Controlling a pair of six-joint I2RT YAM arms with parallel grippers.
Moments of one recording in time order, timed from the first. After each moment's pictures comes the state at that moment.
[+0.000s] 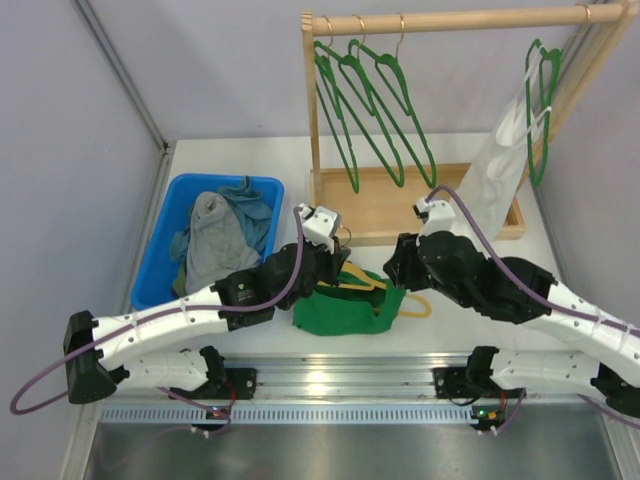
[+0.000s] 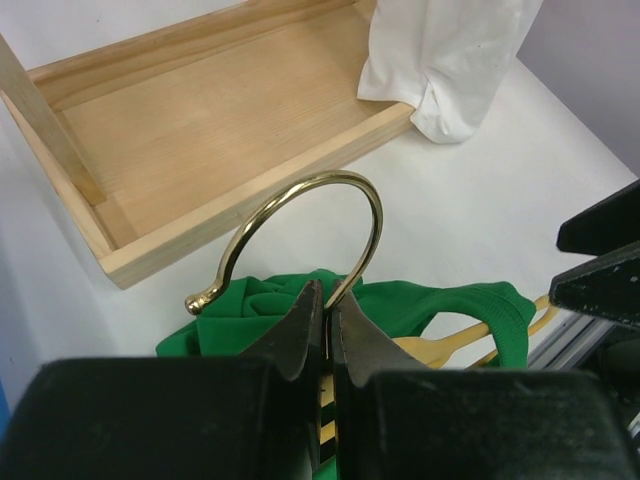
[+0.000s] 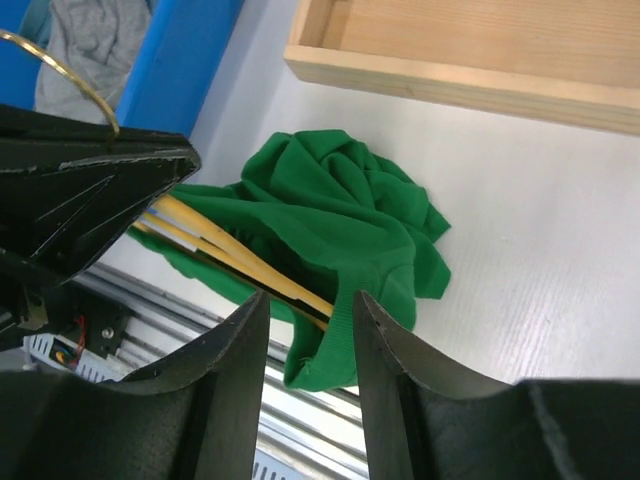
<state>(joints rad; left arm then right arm) -1.15 1.11 0.93 -0.10 -0.46 -0.34 1.11 0.93 1.19 -0.90 0.49 0.71</state>
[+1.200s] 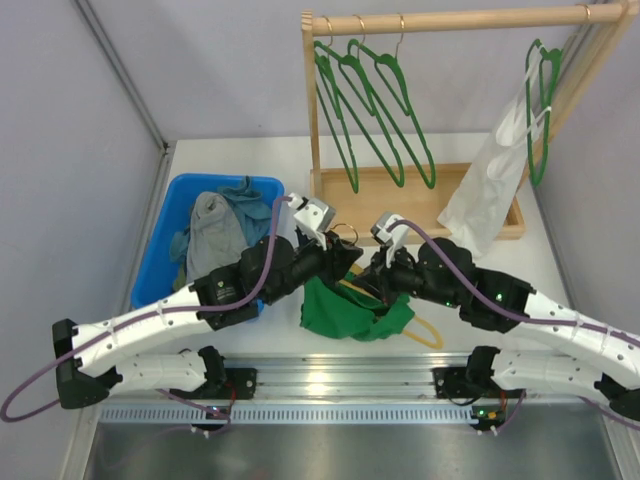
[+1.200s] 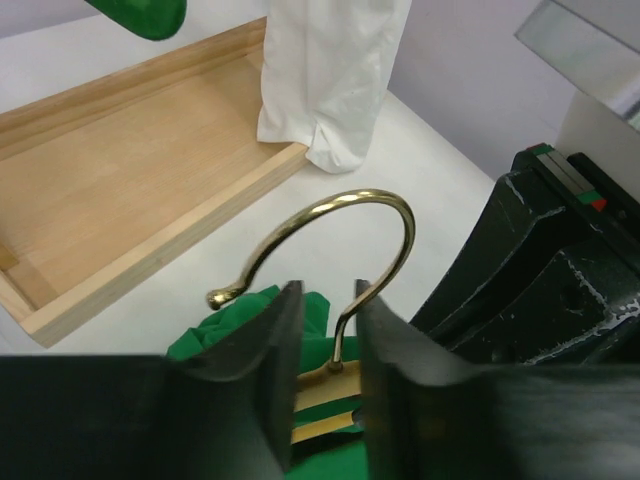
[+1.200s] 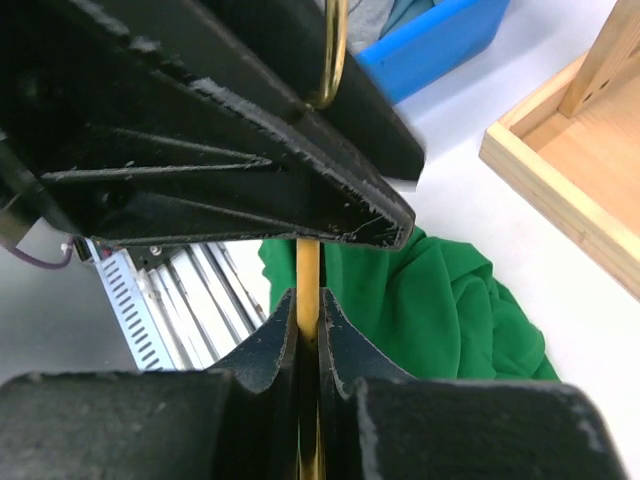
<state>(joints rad) -1.16 1.04 1.02 -0.12 -0.27 -0.35 1.10 0.89 0.95 -0.41 0.04 0.24</state>
